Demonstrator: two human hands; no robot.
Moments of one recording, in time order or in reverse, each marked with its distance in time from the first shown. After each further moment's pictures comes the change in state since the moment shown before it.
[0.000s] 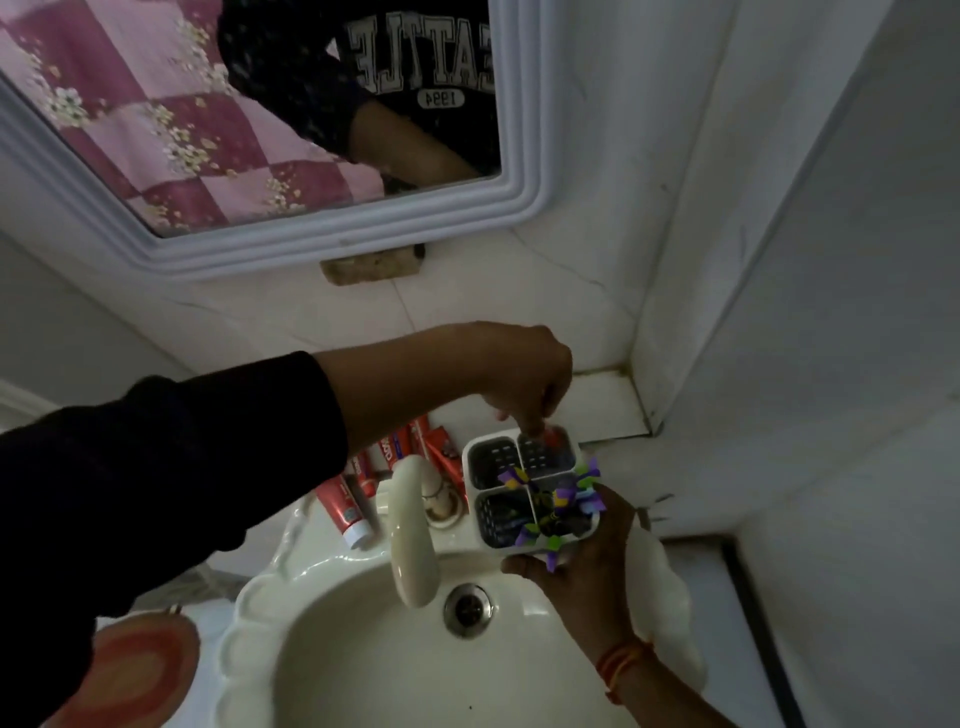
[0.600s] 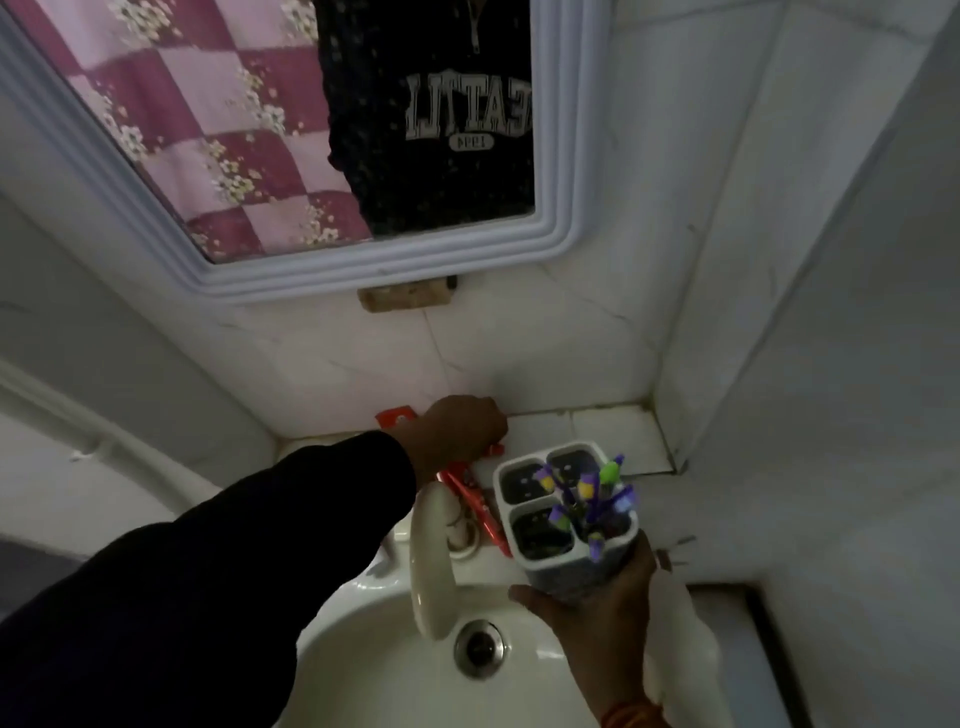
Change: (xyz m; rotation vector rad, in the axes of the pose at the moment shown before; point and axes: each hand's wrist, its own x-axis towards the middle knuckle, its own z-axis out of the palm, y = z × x) left_hand 0.027 -0.083 0.120 0.038 0.155 -0.249; right_hand -0.006 -0.022 0.008 0.162 0.119 0.120
